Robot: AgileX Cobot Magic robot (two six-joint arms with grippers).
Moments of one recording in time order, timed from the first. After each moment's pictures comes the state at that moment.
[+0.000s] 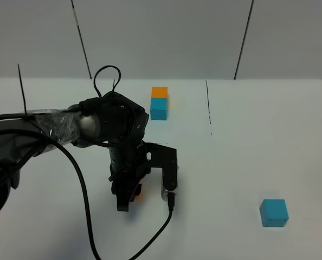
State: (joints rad) left arm -0.60 2.20 -1.50 0.05 0.86 0.99; right arm -0.03 -0.01 -0.50 0.01 1.06 0.14
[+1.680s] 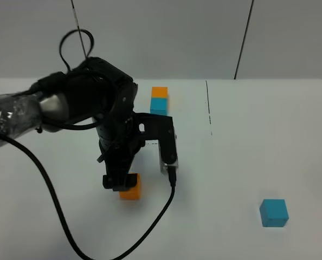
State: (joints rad) left arm -0.61 1.97 -1.50 0.09 0.97 0.85; right arm -0.03 -0.01 -0.50 0.01 1.06 0.14
